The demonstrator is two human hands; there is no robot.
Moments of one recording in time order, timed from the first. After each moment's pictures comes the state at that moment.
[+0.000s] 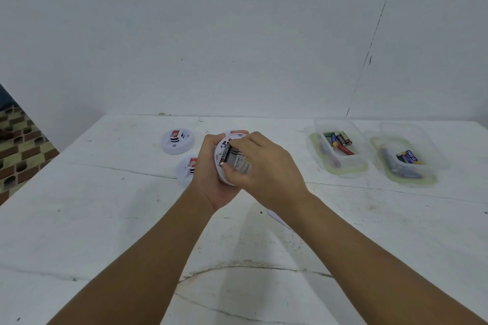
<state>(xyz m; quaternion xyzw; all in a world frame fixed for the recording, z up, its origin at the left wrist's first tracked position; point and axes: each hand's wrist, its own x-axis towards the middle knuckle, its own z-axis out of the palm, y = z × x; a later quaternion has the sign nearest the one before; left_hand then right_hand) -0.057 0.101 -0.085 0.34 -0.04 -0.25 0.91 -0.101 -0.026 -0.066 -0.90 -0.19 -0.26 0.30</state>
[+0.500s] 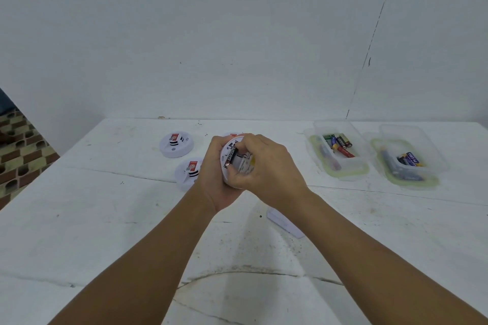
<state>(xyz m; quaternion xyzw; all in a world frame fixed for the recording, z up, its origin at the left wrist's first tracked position) -0.054 0.090 -0.082 0.37 -0.04 -0.26 0.89 -0.087 -0.034 -0.073 -0.89 -0.18 -0.25 0.35</state>
